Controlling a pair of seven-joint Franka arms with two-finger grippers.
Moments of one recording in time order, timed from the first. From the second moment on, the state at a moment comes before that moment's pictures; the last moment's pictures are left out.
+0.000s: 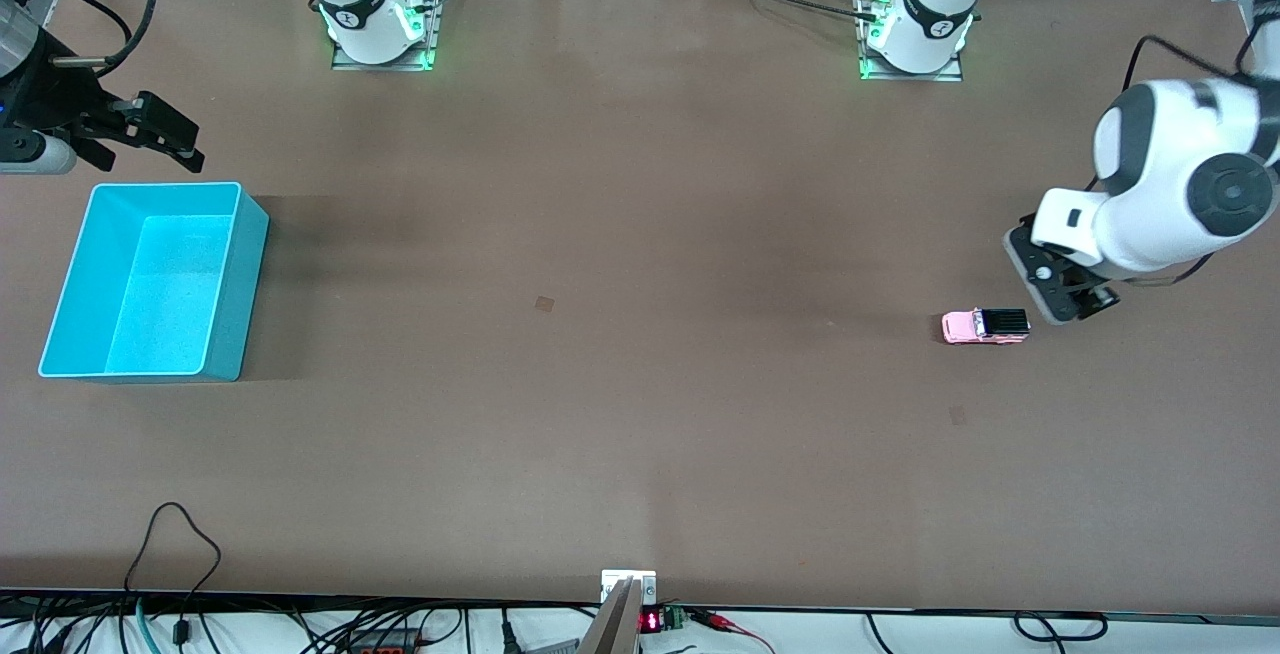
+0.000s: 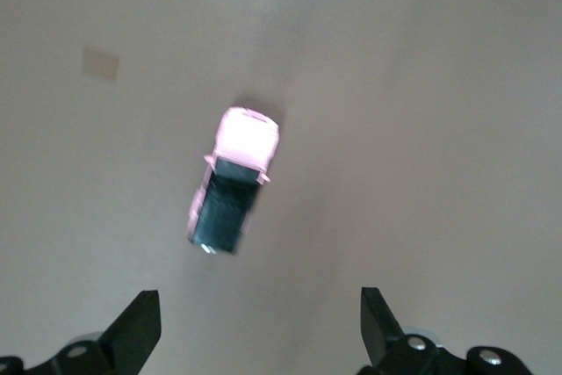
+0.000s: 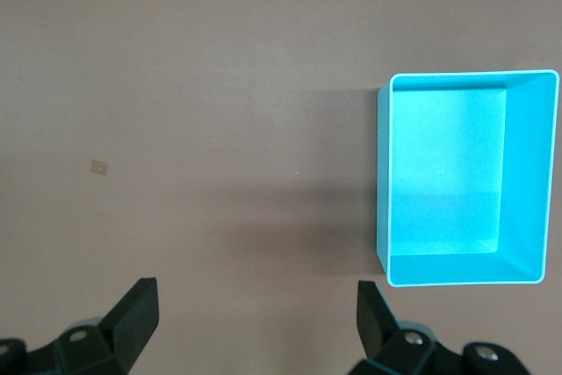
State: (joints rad) left arm -0.02 0.23 0.03 -1.98 0.14 2.09 1.19; right arm 0.06 -0.05 0.01 -1.63 0.00 1.61 0.08
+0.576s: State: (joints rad) left arm 0.02 0.42 0.04 -2.06 0.15 2.49 1.42; right arm 0.05 -0.05 0.00 -1.63 0.00 1.61 0.08
